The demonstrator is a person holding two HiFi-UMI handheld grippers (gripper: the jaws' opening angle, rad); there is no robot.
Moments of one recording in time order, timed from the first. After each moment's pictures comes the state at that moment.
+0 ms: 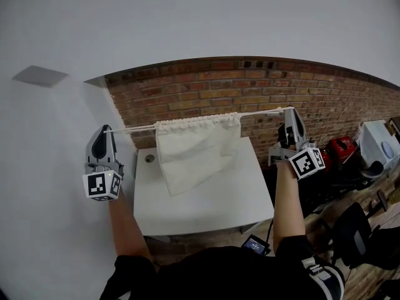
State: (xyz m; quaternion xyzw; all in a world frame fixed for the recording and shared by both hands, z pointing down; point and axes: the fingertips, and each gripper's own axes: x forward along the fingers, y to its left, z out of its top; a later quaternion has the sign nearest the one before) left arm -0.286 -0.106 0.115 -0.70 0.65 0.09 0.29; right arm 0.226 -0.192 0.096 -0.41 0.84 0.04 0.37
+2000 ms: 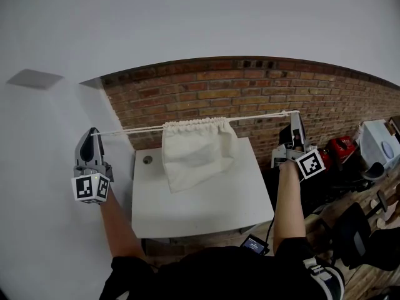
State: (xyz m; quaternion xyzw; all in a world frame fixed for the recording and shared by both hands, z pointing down) left arm -0.316 -0.110 0.111 -0.70 0.65 0.10 0.28; right arm 0.255 -0.217 0.109 -0.37 0.82 -0.03 0.43
